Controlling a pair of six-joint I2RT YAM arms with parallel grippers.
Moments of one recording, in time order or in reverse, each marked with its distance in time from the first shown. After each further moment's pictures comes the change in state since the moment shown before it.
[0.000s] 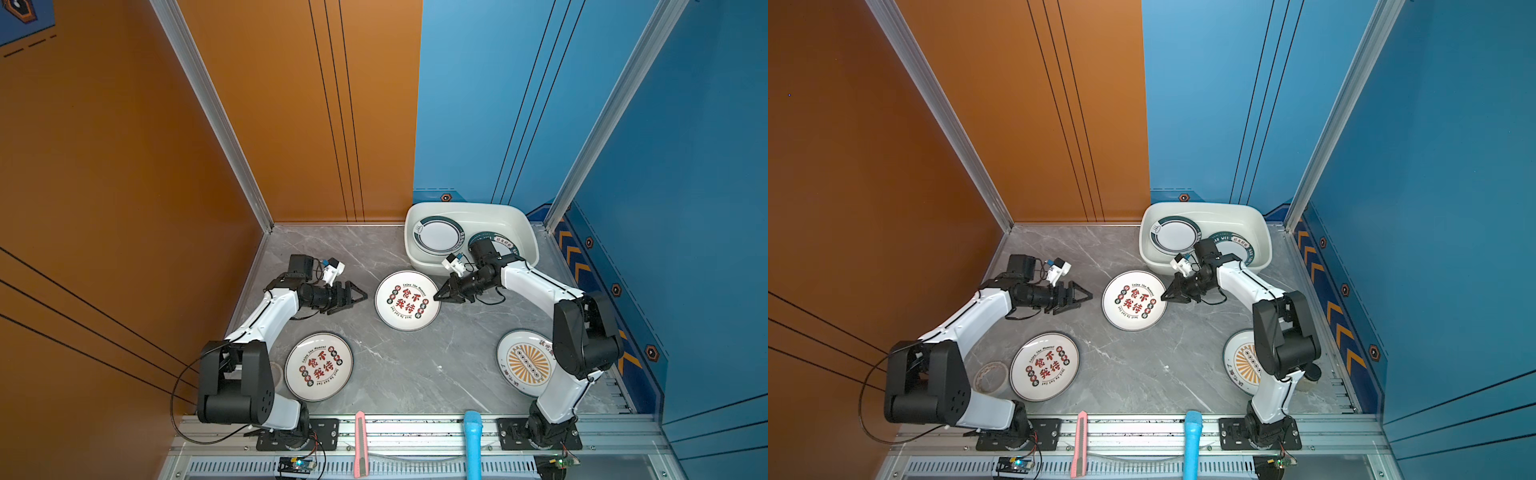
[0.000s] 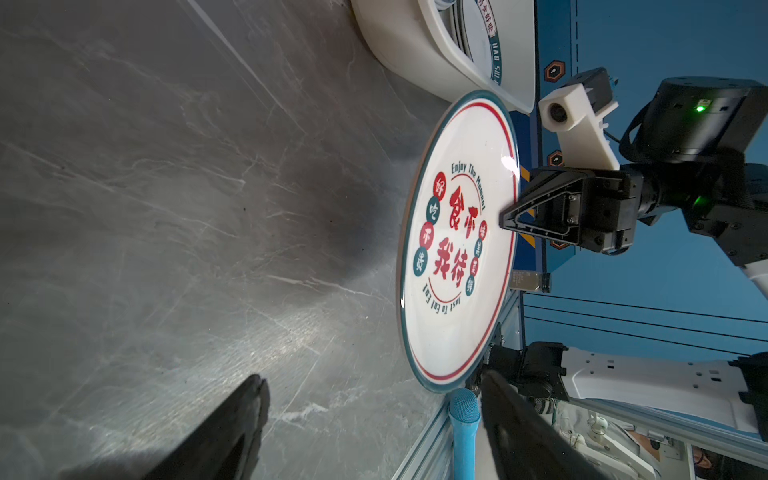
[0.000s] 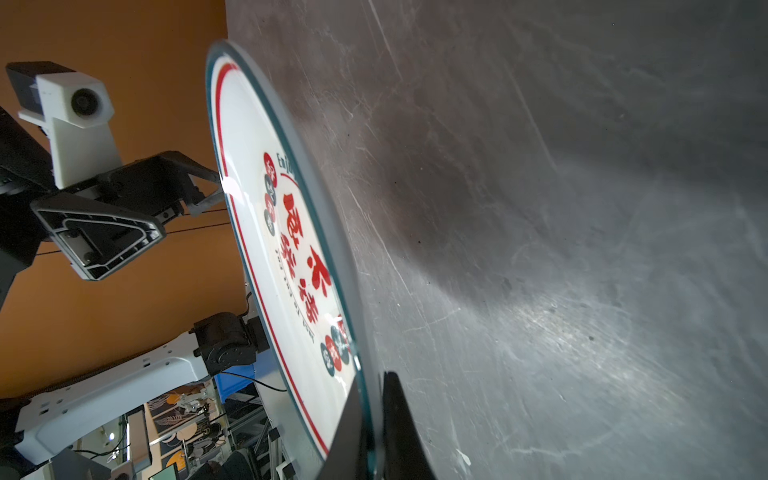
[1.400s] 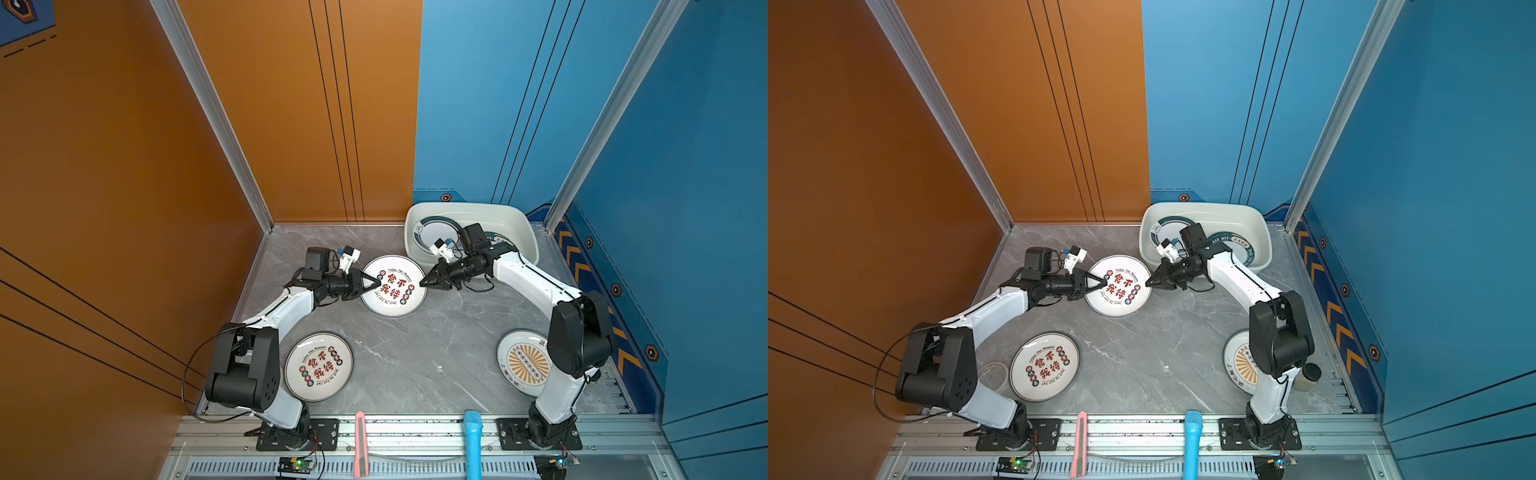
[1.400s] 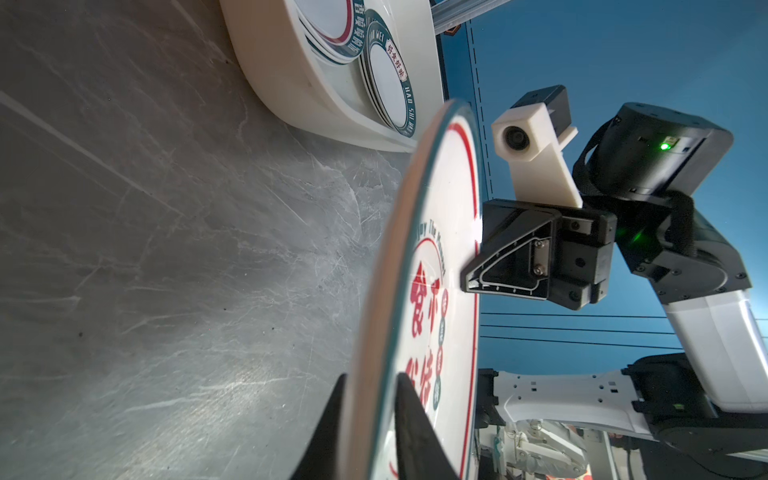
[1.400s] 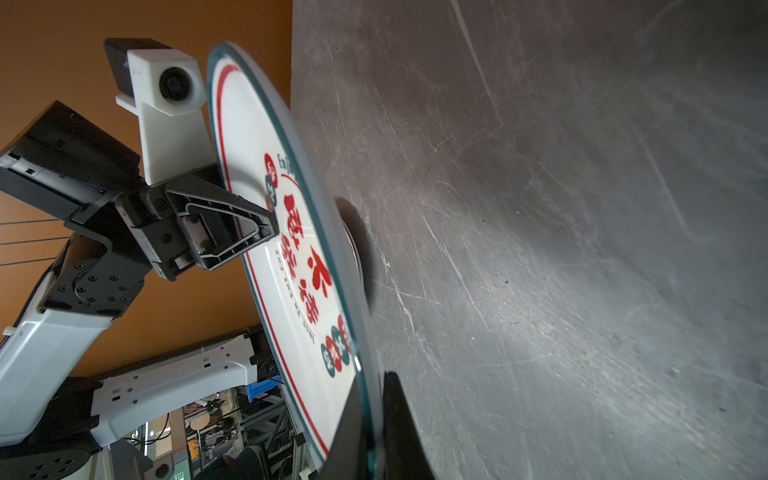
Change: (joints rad) left arm -0.105 0.089 -0.014 0.453 0.129 -0.353; right arm 0.083 0.032 0.163 0.011 -0.030 0.131
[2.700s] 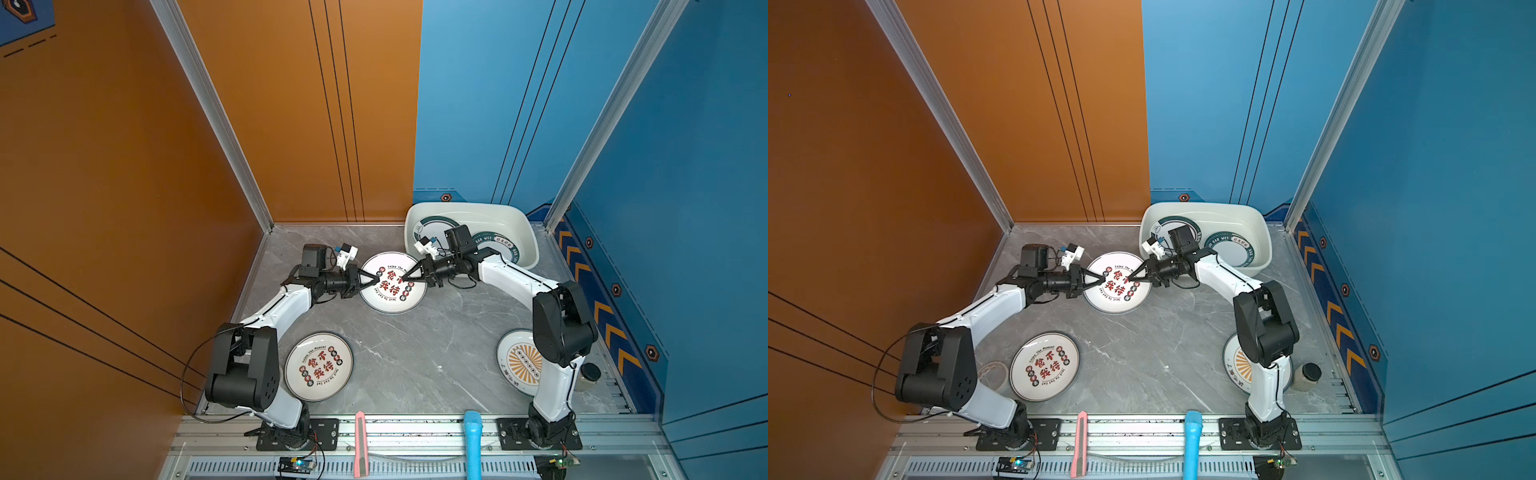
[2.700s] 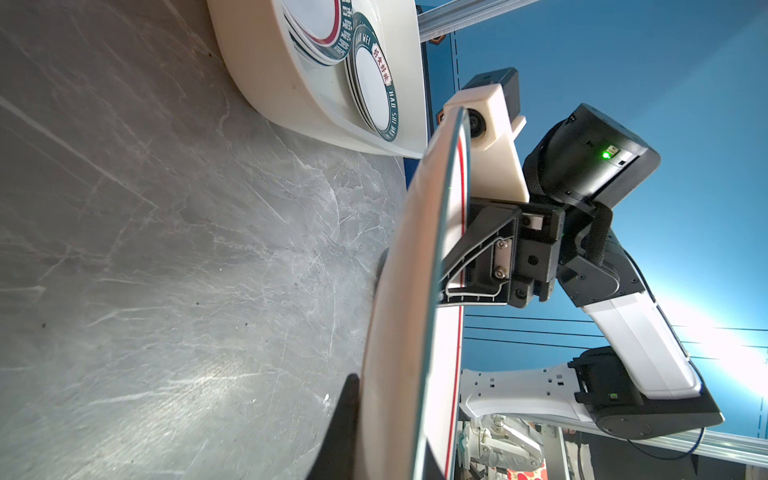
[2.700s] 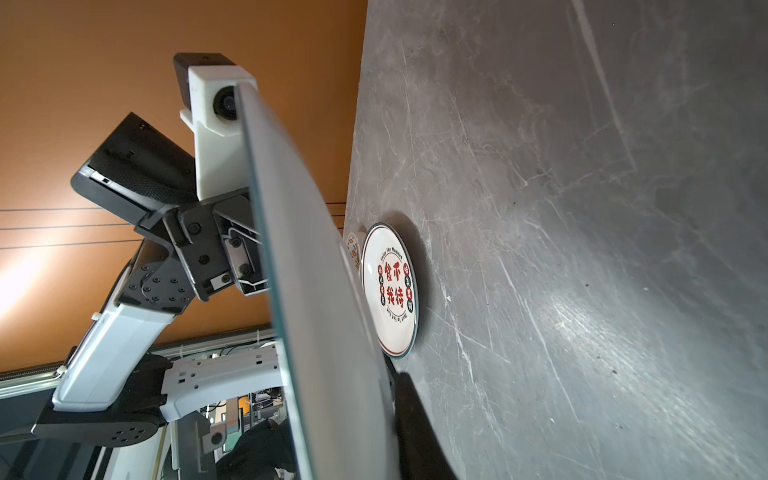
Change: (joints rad) left arm 0.014 0.000 0.035 -0.024 0.035 -0.072; right arm 0.052 0.108 -0.003 0.328 -0.174 0.192
